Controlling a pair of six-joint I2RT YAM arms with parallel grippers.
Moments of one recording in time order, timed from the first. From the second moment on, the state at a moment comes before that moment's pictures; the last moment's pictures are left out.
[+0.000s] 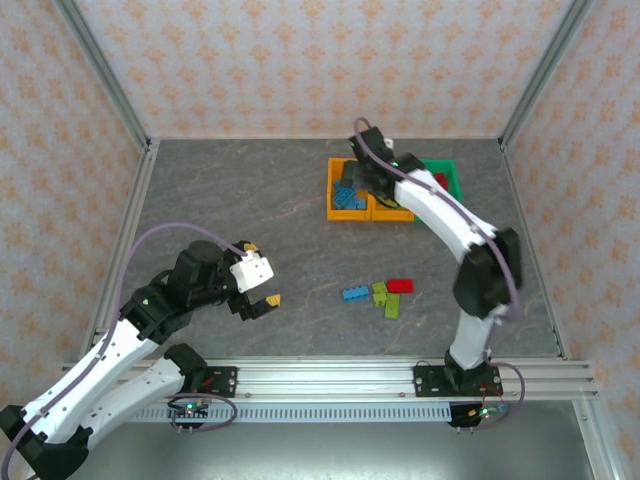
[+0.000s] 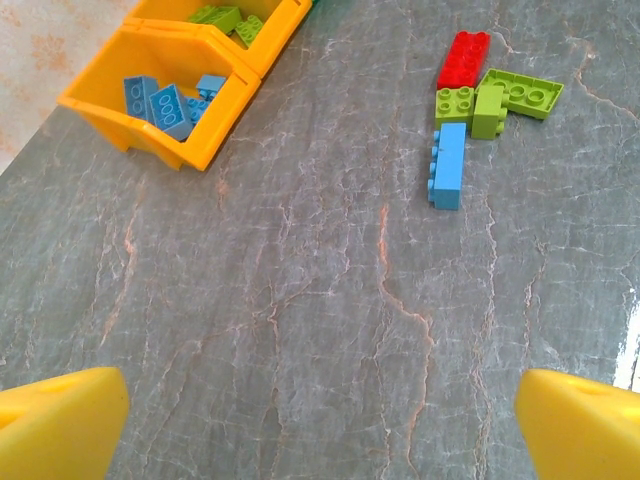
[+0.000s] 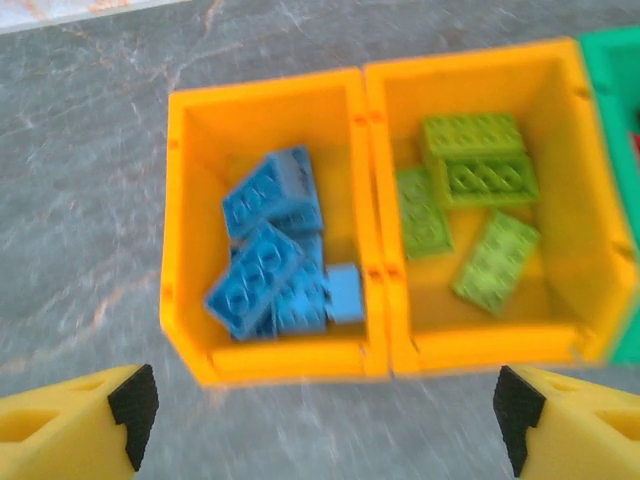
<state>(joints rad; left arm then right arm) -0.59 0.69 0.75 -0.70 0.19 0.48 0.52 1.71 1.58 -0.77 0.27 0.56</state>
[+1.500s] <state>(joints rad) -0.59 0.75 0.75 -0.69 0.24 0.48 0.80 1.19 0.71 -0.86 0.27 1.06</state>
